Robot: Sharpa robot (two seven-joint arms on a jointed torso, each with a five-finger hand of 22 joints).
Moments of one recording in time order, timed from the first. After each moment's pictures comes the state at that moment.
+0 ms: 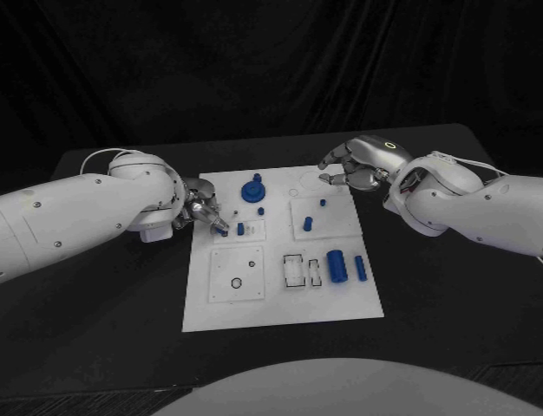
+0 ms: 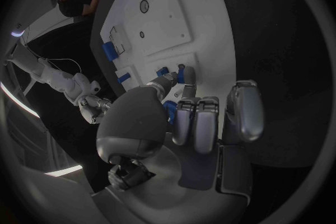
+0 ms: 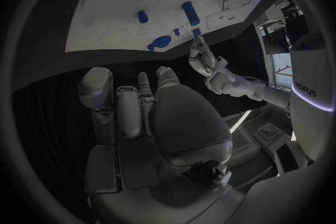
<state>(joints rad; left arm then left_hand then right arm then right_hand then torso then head) 1.36 -0.60 -0.21 1.31 -1.07 0.26 -0.44 1.15 -0.01 0.37 0.05 0.33 1.07 0.04 0.21 1.06 1.47 -0.03 1.57 1.31 1.47 -0.08 1.57 1.31 0.06 1.42 0.03 1.28 1.31 1.27 -0.95 -0.21 1.52 -1.42 -0.55 0.02 1.44 0.11 -0.17 0.28 0.60 0.87 0.10 0.17 0.17 1.42 0.03 1.45 1.53 1.46 -0.06 1.28 1.31 0.10 1.41 0.04 0.92 1.31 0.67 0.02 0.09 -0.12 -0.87</state>
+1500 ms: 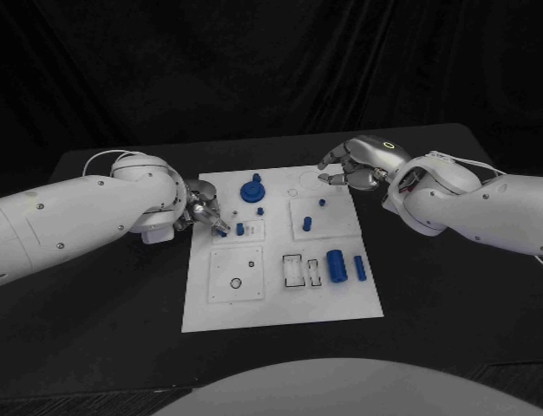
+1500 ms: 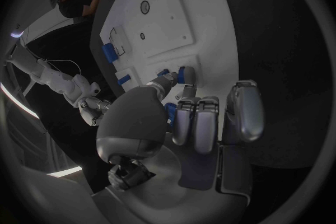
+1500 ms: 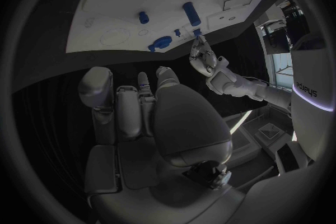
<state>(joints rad) 1.35 -0.59 -0.21 1.32 -1.07 0.26 -0.45 1.14 0.00 0.39 0.04 0.33 1.07 0.04 0.21 1.06 1.47 -0.03 1.57 1.31 1.47 -0.08 1.57 1.31 0.06 1.42 0.03 1.28 1.31 1.27 -0.95 -0.21 1.52 -1.42 -0.54 0.01 1.45 0.11 -0.17 0.28 0.60 0.88 0.10 0.16 0.17 1.42 0.03 1.44 1.53 1.47 -0.06 1.28 1.31 0.10 1.41 0.05 0.91 1.31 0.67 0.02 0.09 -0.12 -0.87</state>
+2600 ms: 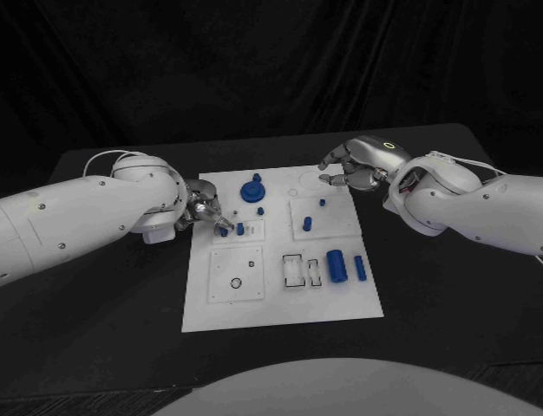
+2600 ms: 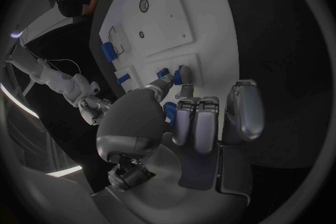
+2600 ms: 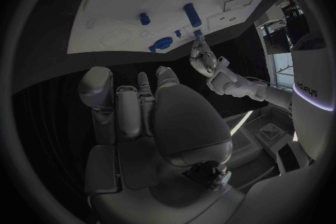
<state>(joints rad) 1.35 -0.59 -0.21 1.31 -1.07 0.25 -0.45 1.01 0.01 0.34 0.12 0.15 1.08 0.03 0.19 1.02 1.47 -0.03 1.57 1.31 1.47 -0.08 1.57 1.31 0.06 1.42 0.03 1.27 1.31 1.27 -0.95 -0.21 1.51 -1.42 -0.54 0.00 1.45 0.11 -0.17 0.28 0.60 0.88 0.10 0.16 0.17 1.42 0.03 1.44 1.53 1.46 -0.06 1.28 1.31 0.10 1.41 0.05 0.91 1.31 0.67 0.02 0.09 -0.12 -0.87</state>
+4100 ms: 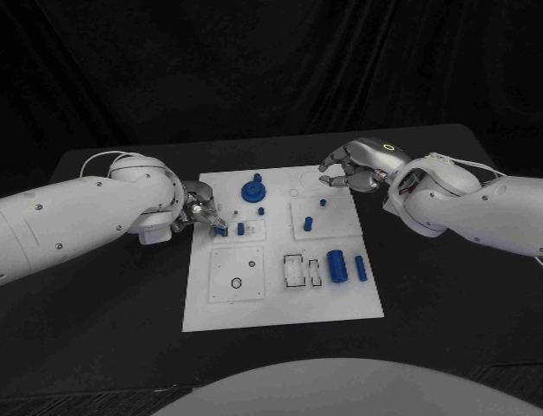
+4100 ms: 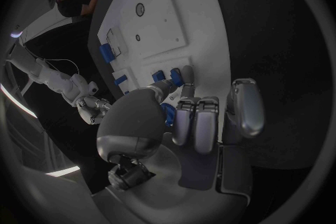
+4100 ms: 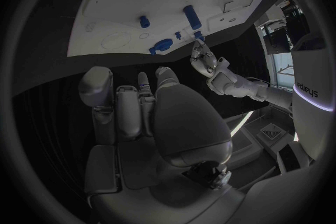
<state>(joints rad) 1.35 -0.60 -0.21 1.31 -1.07 0.26 -0.45 1.06 0.01 0.39 0.14 0.46 1.09 0.04 0.15 0.99 1.47 -0.03 1.57 1.31 1.47 -0.08 1.57 1.31 0.06 1.42 0.04 1.24 1.31 1.26 -0.94 -0.21 1.51 -1.42 -0.53 0.00 1.46 0.10 -0.16 0.28 0.62 0.88 0.10 0.16 0.17 1.42 0.03 1.44 1.53 1.47 -0.06 1.27 1.31 0.10 1.41 0.05 0.90 1.31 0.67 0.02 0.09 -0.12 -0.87</state>
